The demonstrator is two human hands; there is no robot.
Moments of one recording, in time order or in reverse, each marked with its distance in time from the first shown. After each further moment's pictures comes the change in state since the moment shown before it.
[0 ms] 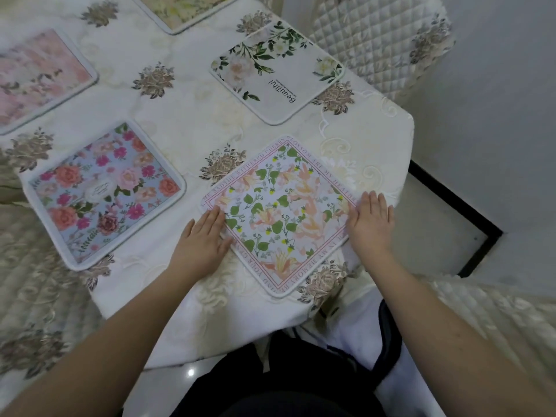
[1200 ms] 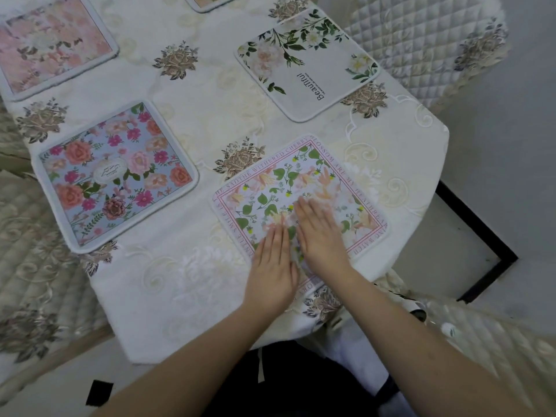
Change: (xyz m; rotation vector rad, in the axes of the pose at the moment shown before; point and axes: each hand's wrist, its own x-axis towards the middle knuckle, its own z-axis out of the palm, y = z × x) left_hand -0.022 0.132 0.045 -0.168 0.242 0.060; right_hand -0.024 -0.092 0.025 0.066 -0.174 -0.611
